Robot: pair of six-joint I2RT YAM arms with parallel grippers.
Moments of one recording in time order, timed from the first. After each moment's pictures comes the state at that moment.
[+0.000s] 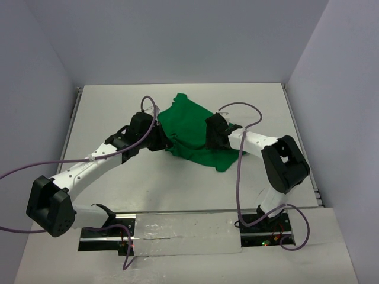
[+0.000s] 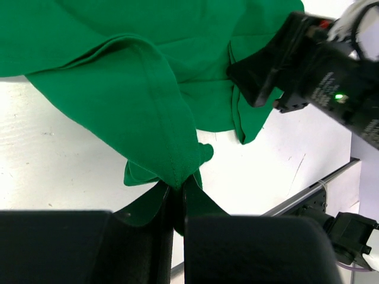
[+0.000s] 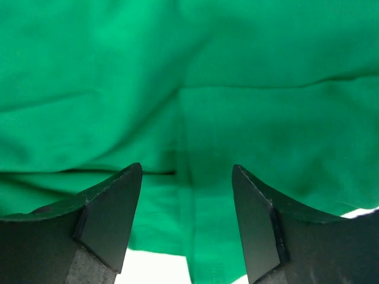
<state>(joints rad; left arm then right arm) -0.62 1.31 0.97 -0.35 0.09 -0.72 0.52 1.71 1.03 -0.37 0.29 0.54</state>
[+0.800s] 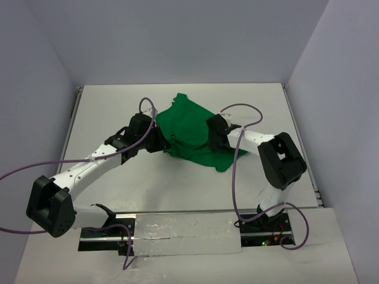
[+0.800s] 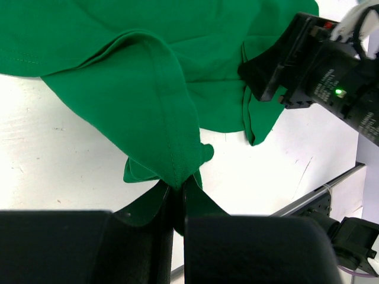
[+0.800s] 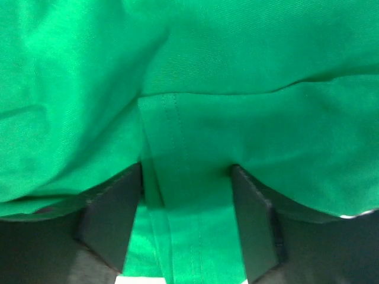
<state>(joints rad) -0.61 1.31 0.94 -0.34 0.09 -0.73 0.50 1.76 1.03 -0.37 0.33 0.54</state>
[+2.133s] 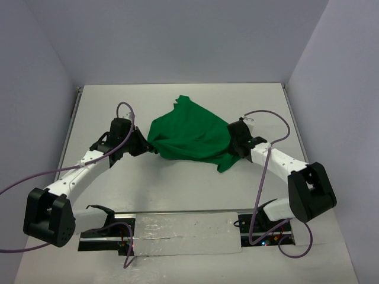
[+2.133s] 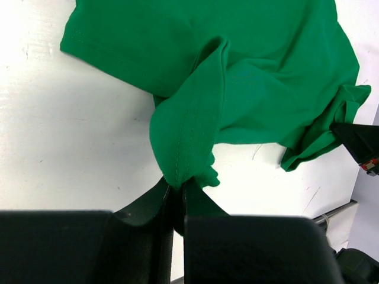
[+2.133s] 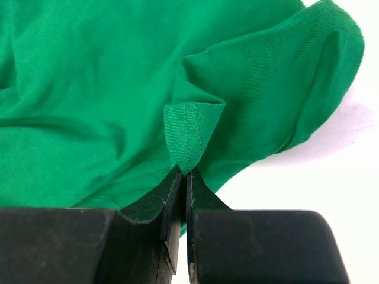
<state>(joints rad) -0.38 1.22 0.79 -0.34 0.16 -0.74 0.40 1.37 0.77 -0.35 0.31 0.60</state>
